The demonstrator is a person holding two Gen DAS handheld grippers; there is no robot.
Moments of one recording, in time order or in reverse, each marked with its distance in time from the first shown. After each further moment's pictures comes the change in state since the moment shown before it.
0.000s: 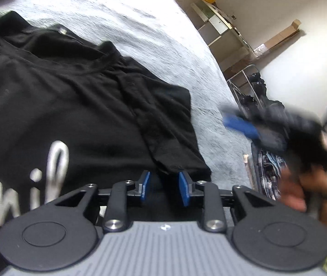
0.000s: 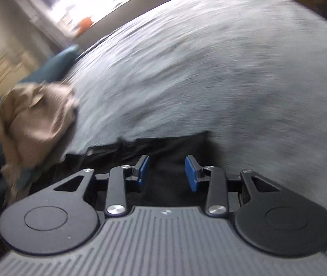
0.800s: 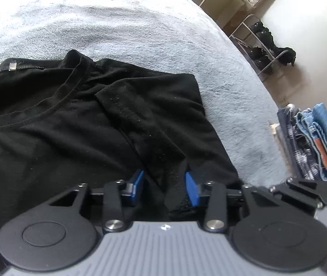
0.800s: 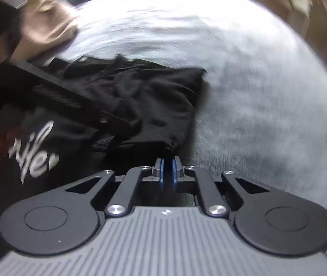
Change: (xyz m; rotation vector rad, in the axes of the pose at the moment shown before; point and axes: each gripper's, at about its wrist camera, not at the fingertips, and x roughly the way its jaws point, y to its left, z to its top) left arm 0.053 -0.023 0.033 0.270 0.182 0.129; right arm -0.005 0.047 -0.106 -0.595 0.079 -0.205
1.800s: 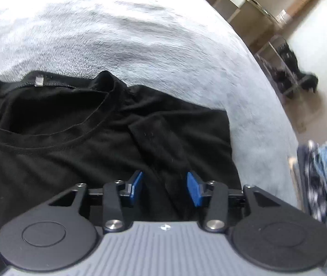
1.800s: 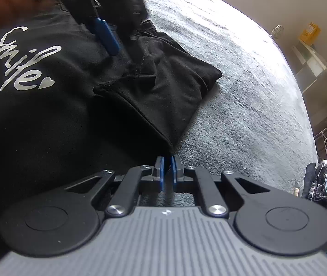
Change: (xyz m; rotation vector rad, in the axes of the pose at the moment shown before) left arm -0.001 0.027 0.039 -0.152 -0.044 0.058; right arm 0.013 0.026 -0.020 -0.297 0.046 -0.130
